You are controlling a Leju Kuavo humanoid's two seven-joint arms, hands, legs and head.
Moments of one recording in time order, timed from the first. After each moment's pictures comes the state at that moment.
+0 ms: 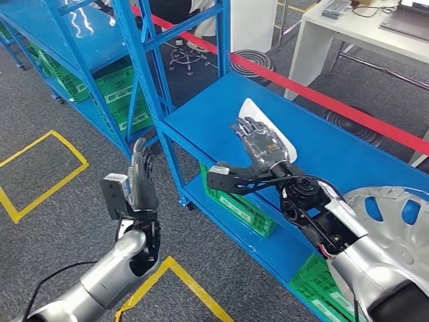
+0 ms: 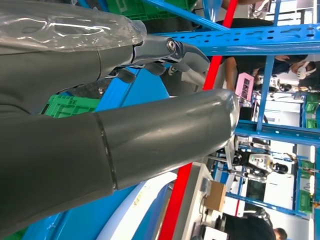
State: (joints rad) left arm -0.24 0.17 -0.56 -1.44 0.47 0.53 -0.51; right arm -0.92 0.05 1.03 -0.67 0.89 -0.14 -0.08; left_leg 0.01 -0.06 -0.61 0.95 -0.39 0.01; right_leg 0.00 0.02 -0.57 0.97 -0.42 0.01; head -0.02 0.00
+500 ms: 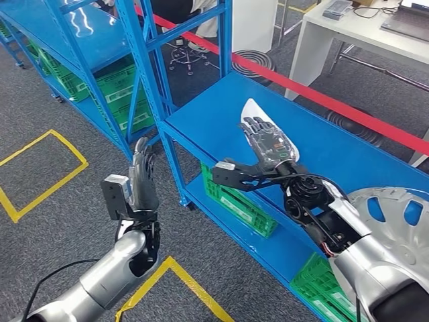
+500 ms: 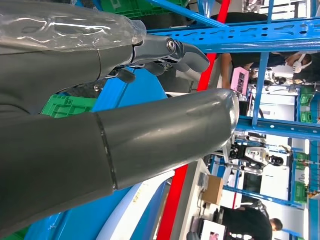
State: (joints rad) left arm -0.23 0.17 -0.56 -1.44 0.45 0.50 -0.52; right arm -0.93 0.04 1.01 -0.64 0.88 -0.13 -0.04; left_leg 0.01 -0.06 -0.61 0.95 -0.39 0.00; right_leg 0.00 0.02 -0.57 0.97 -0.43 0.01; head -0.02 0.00
